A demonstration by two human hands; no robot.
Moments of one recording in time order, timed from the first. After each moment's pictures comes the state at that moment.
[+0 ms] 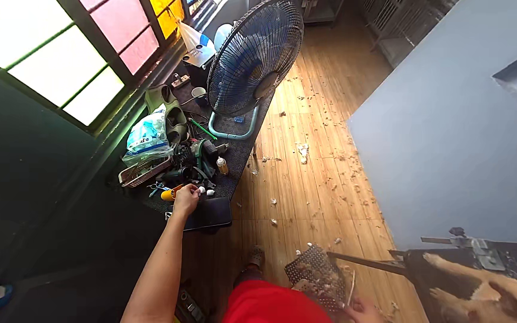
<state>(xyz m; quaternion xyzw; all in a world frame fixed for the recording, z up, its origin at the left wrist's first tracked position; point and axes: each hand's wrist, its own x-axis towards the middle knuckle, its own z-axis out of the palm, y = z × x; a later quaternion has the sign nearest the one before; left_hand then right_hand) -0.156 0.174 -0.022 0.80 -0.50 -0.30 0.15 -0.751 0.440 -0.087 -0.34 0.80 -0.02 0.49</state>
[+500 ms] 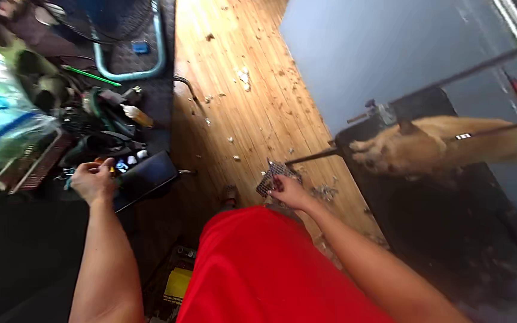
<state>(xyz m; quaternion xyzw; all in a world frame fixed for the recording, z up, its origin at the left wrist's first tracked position) -0.151 0.203 -0.014 0.83 -0.47 -0.22 0.19 -0.672 0.380 -0.042 -0.50 0.72 -0.02 0.49</state>
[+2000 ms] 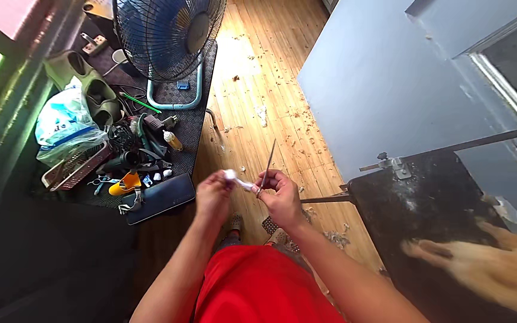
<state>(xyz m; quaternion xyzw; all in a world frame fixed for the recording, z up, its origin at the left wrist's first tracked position) -0.382 0.250 0.066 0.46 -0.20 -0.67 0.55 -0.558 0.288 0.098 -0.47 0.60 -0.45 0.45</state>
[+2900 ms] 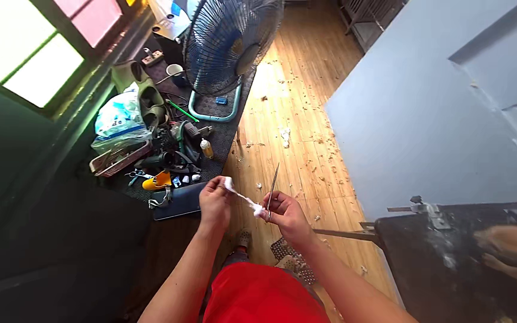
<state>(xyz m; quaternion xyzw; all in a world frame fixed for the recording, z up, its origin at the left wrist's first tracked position) -0.323 0.242 0.070 0.50 -0.17 -0.58 0.62 -0.522 0.267 0.078 -0.44 0.41 -0.43 0.68</state>
